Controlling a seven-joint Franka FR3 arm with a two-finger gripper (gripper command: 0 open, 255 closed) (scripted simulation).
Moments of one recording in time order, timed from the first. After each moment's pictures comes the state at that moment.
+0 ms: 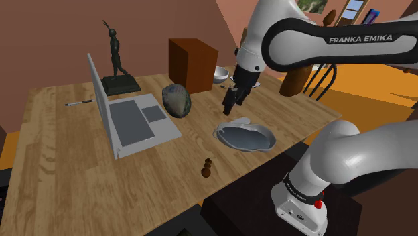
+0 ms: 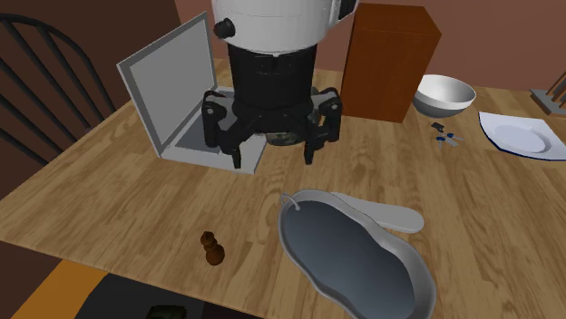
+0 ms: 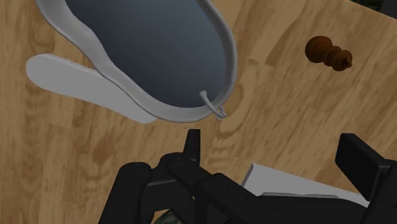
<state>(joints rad) 0.07 -0.78 0.20 -2.64 0.17 1.94 0.02</state>
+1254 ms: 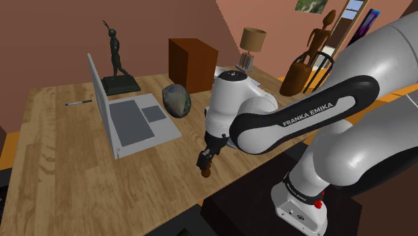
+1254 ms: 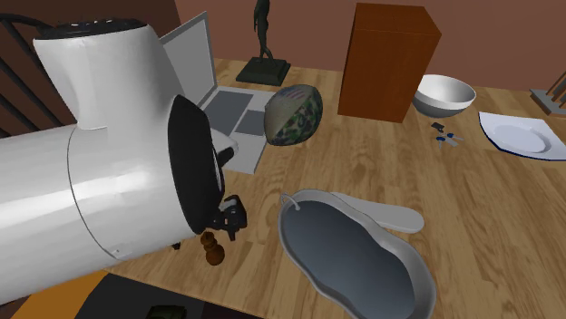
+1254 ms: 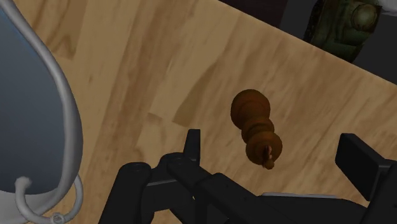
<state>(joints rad) 0.19 -0.44 0.54 -2.80 0.32 2.40 0.22</state>
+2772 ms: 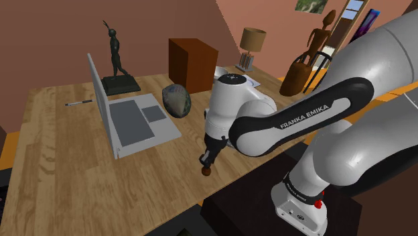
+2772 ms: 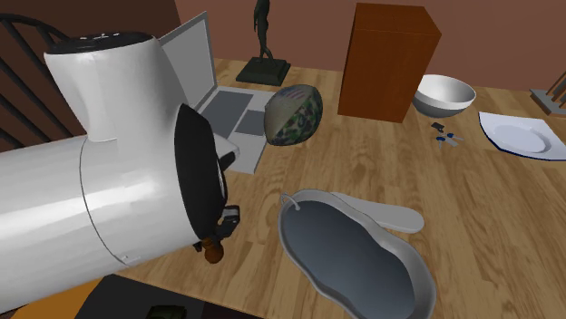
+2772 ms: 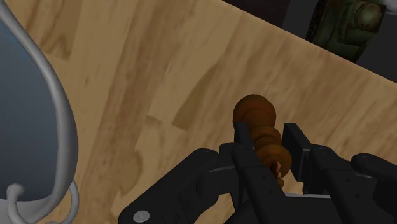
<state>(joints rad) 0.19 -0.41 0.54 -2.81 0.32 2.44 0.23</state>
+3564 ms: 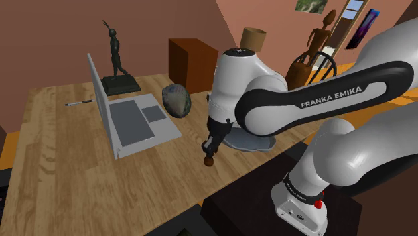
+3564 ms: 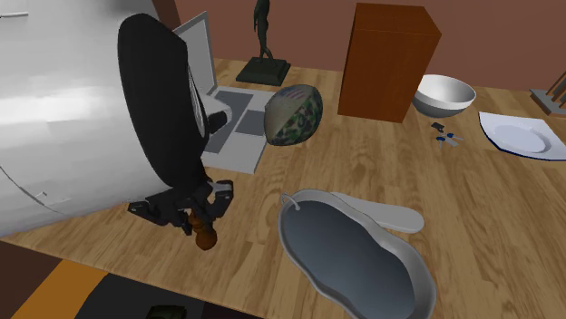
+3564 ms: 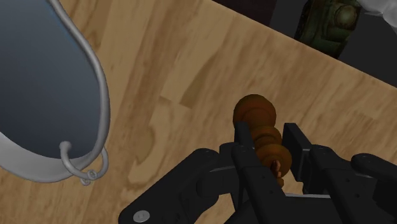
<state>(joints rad) 0.20 -0.56 0.49 -2.73 0.31 2.21 0.21</state>
